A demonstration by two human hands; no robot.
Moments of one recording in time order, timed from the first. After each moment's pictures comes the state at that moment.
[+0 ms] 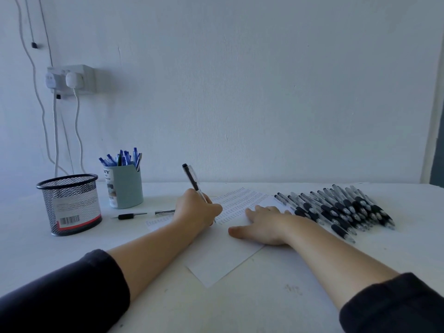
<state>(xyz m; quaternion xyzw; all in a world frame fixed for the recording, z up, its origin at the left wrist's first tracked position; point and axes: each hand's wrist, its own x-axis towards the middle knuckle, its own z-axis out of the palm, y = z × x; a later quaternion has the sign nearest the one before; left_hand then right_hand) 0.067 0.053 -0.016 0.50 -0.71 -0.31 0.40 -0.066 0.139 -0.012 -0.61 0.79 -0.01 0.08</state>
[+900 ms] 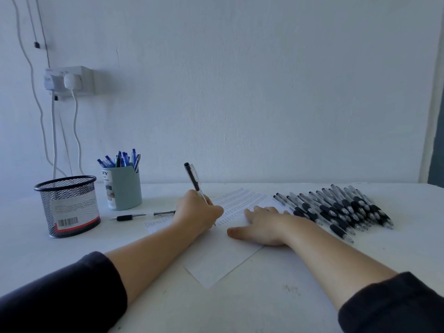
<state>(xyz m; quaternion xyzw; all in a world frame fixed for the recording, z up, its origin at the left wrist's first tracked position) 0.067 0.059 -0.014 0.49 -0.72 -0.29 0.39 -0.066 0.139 -0.012 -0.61 0.79 -0.01 0.08</state>
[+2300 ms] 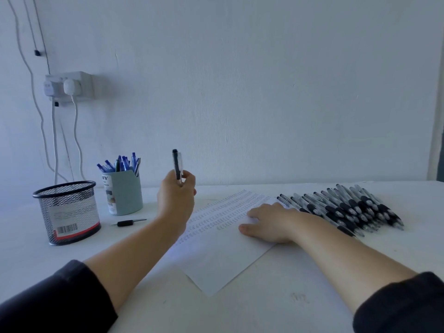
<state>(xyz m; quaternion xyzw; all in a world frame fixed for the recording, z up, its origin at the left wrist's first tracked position) 0.081 0.043 0.005 0.39 -0.61 -0.36 0.58 -0.075 0.134 -0.006 -0.62 0.78 -0.01 0.05</state>
